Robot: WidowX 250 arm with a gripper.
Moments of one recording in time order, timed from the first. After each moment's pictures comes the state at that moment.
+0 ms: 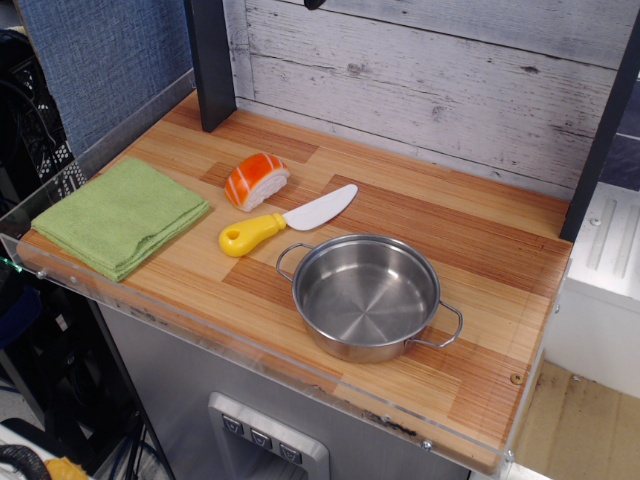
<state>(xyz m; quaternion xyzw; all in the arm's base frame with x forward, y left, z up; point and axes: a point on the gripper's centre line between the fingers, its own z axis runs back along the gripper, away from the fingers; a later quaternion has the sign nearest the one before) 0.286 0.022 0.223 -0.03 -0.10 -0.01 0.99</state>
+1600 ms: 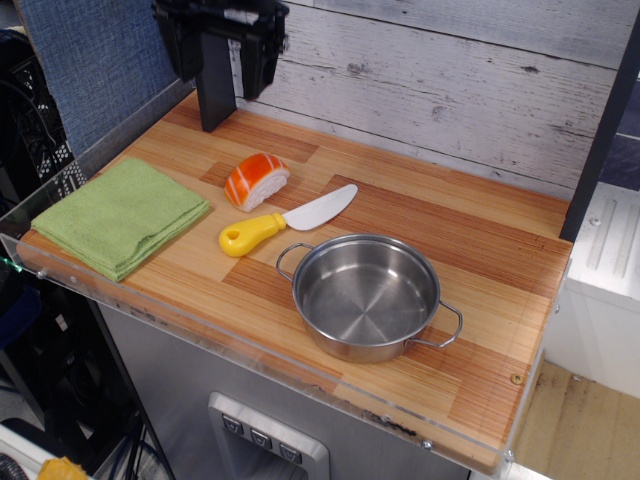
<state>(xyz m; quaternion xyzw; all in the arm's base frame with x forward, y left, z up) 0.335 0.106 0.122 0.05 -0.05 0.03 1.00</state>
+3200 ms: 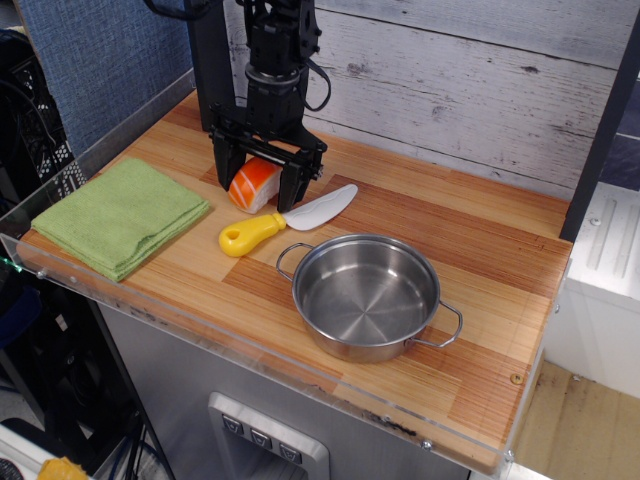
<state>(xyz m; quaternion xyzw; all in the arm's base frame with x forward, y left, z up) 0.348 0.093 0.014 0.07 0.05 0.02 1.00</state>
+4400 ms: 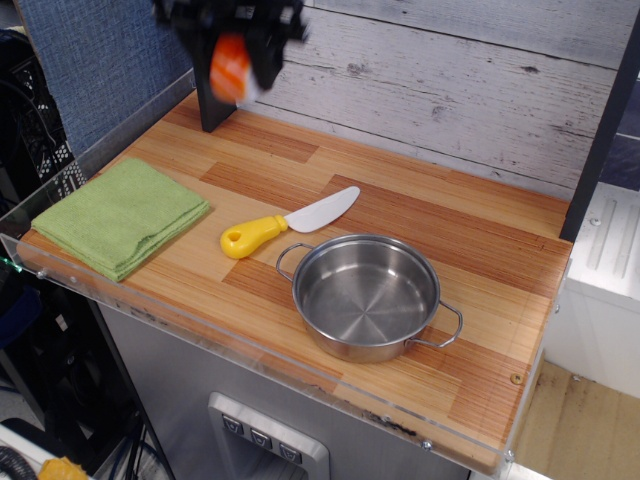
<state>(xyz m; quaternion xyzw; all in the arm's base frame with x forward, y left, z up) 0.308 0.058 0.168 0.00 -0.20 0.06 0.98</state>
